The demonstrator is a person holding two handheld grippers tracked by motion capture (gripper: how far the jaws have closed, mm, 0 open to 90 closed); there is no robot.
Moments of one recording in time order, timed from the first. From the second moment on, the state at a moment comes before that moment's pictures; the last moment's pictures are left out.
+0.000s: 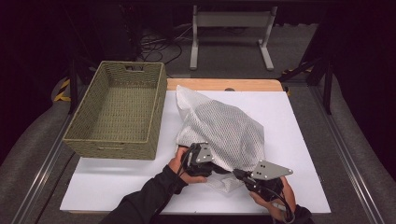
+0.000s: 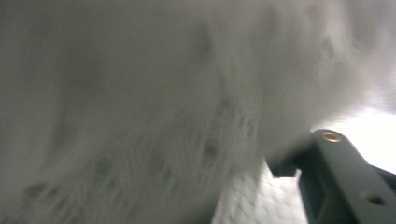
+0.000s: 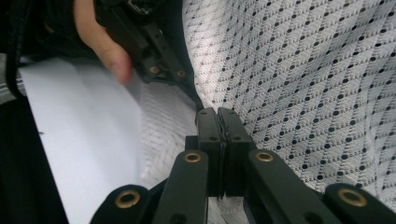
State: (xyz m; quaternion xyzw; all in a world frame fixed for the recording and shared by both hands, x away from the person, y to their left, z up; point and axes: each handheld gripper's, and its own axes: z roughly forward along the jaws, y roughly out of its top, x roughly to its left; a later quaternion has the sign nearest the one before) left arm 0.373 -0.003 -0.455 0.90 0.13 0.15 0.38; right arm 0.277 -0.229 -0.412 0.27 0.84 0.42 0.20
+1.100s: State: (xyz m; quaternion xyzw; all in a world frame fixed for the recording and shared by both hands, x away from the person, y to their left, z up) left arm 0.370 0.070 -0.434 0.85 0.22 0.13 0.46; right arm 0.271 -0.243 -0.404 0.28 0.84 0.42 0.21
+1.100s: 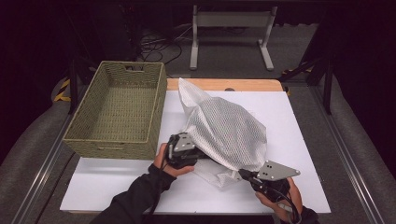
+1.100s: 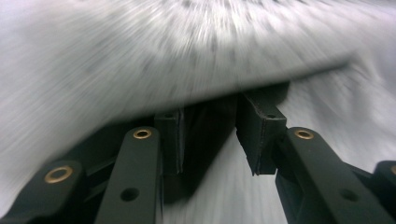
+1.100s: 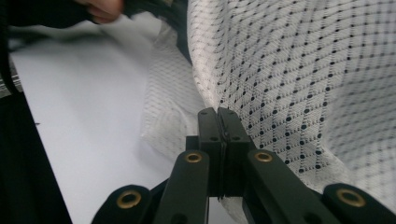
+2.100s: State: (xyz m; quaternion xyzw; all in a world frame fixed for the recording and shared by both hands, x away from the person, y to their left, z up) left arm 0.372 0.108 -0.464 0.86 0.34 0.12 0.37; right arm 0.273 -0.273 -0.388 0.30 0.81 0.44 0.23
